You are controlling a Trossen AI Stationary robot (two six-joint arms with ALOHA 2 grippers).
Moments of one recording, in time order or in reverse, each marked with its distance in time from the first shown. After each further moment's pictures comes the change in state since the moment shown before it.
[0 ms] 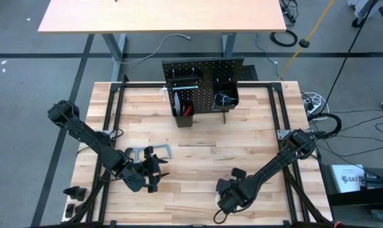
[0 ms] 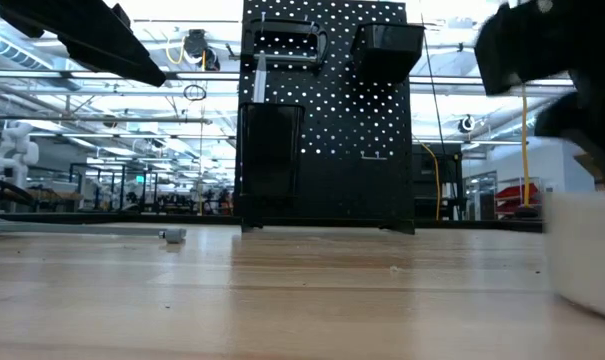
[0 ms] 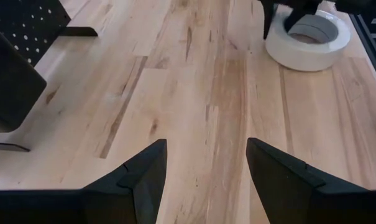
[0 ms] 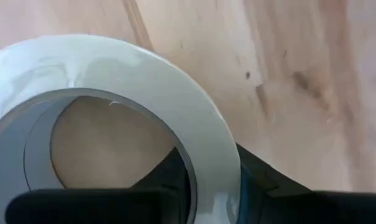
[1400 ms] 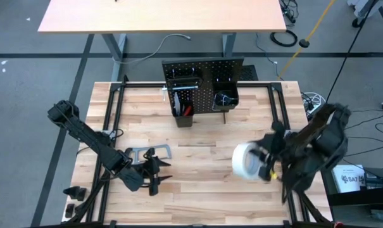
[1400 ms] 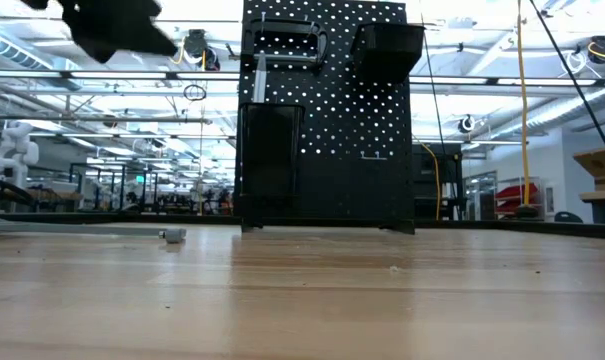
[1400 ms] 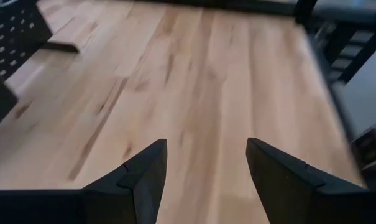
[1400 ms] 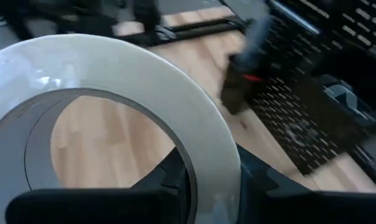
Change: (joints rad) left arm -0.001 -0.001 0.000 0.133 0.013 -0.004; right arm 0.130 -0.482 0.618 -0.702 0.737 -0.039
